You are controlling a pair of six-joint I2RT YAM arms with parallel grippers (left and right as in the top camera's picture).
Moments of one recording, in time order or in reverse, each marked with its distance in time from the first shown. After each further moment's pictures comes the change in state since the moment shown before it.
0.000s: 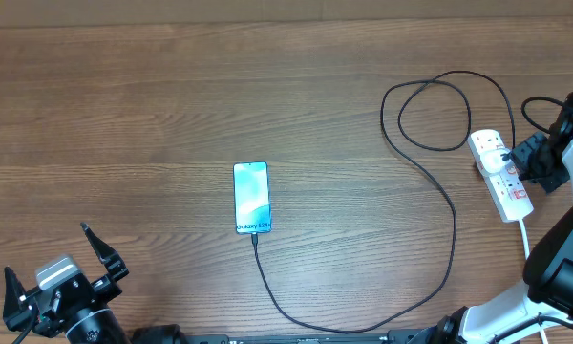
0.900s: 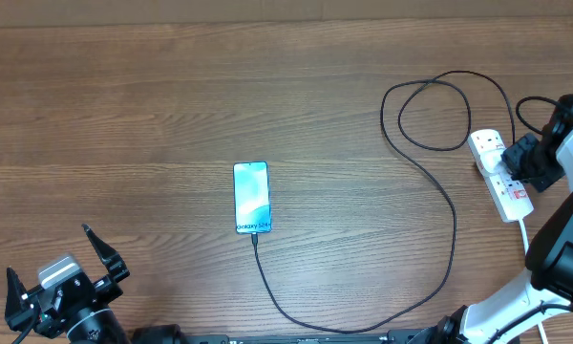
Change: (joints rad) left arm 0.000 0.000 0.000 -0.025 -0.002 0.000; right arm 0.006 0.076 0.000 0.038 -0.048 -0.013
